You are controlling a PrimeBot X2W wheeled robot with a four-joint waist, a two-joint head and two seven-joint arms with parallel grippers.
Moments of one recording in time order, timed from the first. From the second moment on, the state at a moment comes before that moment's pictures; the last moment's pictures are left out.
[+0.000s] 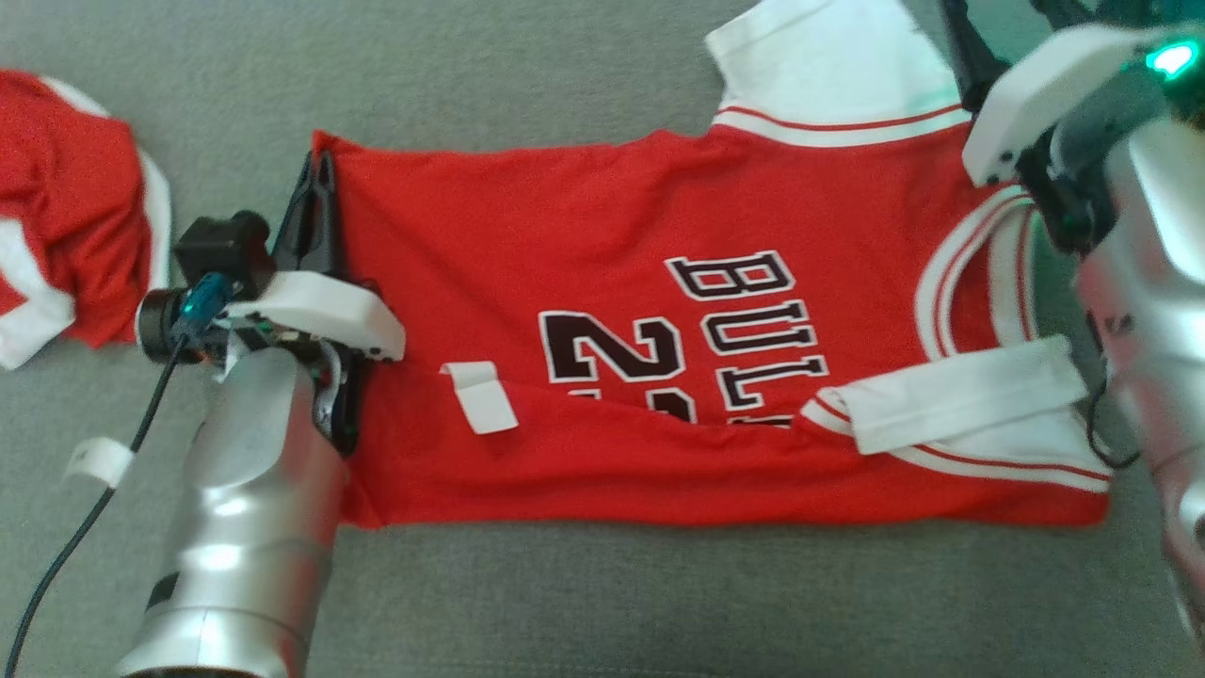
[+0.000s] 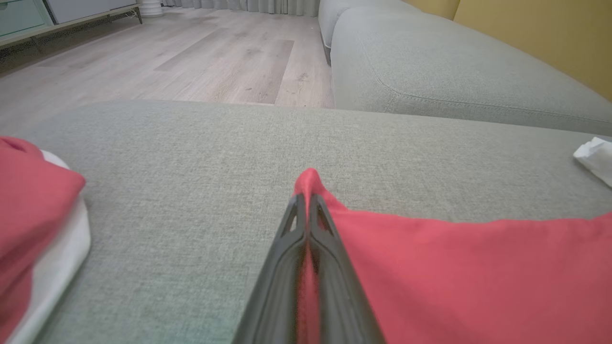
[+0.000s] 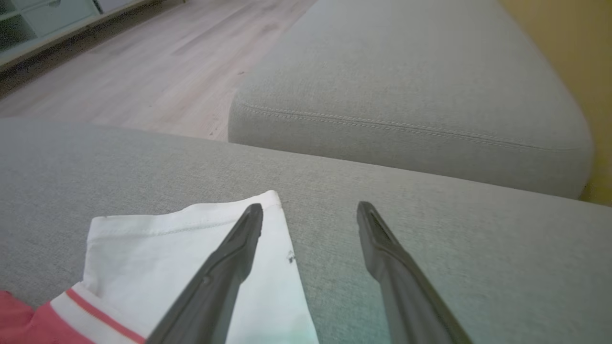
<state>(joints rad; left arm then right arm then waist) -0.74 0.04 -0.06 0.90 -0.17 -0.09 -0.26 -0.97 -0.27 0.35 0.86 0.36 0.13 0.06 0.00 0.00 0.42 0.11</state>
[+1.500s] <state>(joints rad) -0.62 0.10 -0.01 0.72 -0.21 -0.05 -0.26 -0.94 -0.26 0.49 0.86 0.61 0.13 -0.25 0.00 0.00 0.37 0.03</state>
